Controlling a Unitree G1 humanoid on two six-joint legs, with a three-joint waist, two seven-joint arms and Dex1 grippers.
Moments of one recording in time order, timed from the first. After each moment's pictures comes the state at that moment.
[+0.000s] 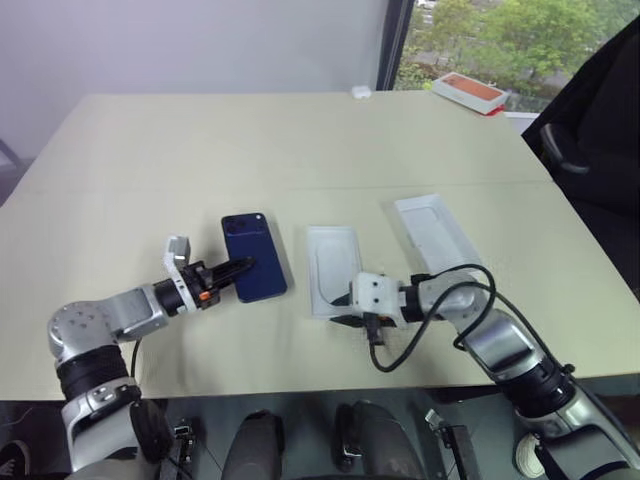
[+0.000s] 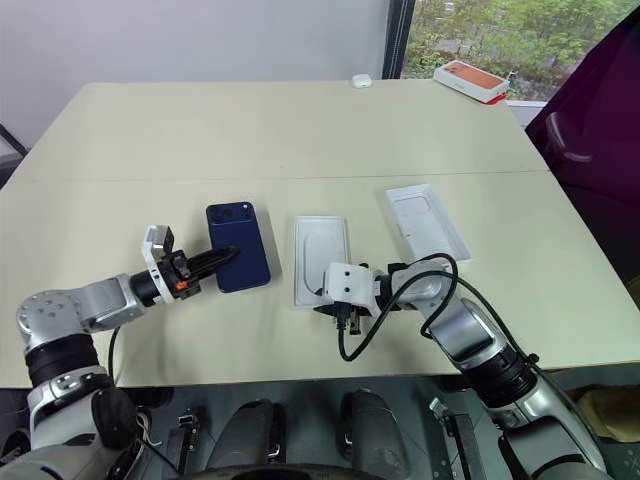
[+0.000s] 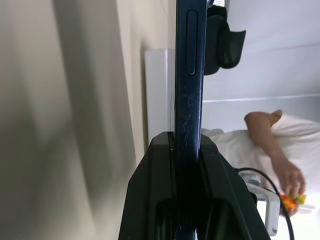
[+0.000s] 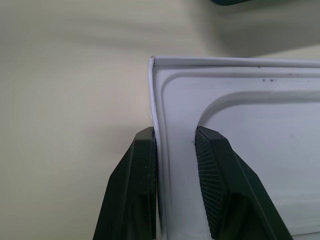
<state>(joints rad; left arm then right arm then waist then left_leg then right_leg) -0.47 0.40 0.66 0.27 -1.12 1.54 -0.41 -0.41 -0.58 0.42 -0.21 -0.02 0.34 1.07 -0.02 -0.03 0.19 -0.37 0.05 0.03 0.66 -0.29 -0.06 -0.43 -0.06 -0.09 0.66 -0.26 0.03</state>
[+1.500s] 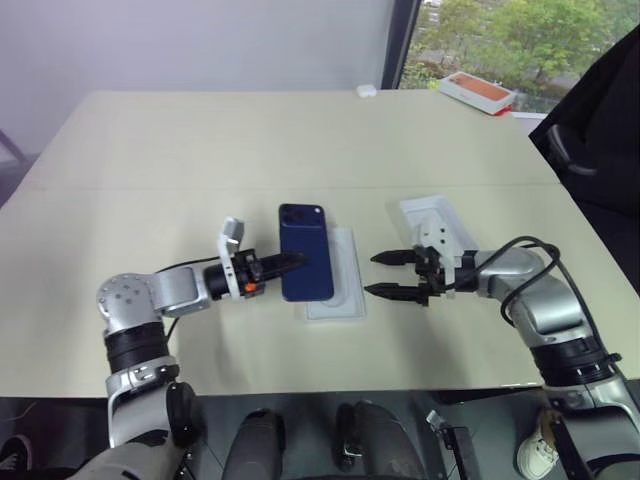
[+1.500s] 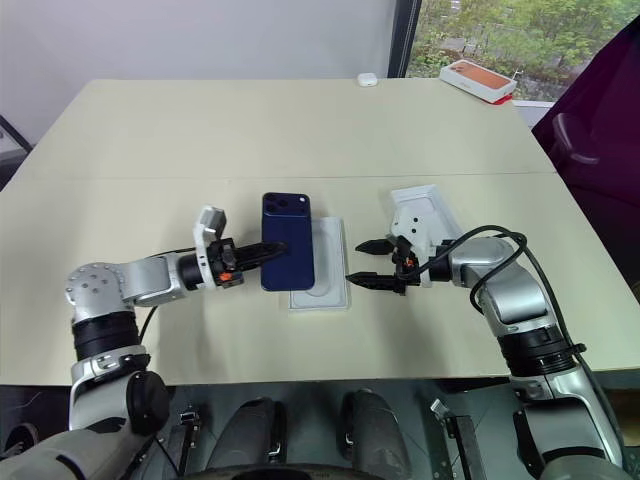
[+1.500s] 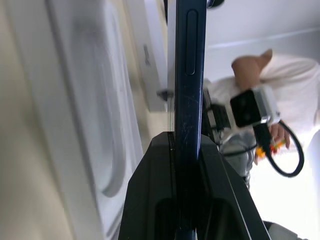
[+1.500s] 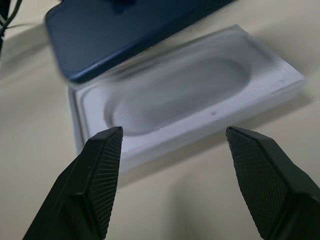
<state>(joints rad) -0.58 0.21 0.49 0.20 -1.20 1.61 -0.26 -0.46 -0.65 0.11 0.01 0.33 0.47 1.15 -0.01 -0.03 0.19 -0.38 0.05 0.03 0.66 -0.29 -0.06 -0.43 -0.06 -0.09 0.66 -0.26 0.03</state>
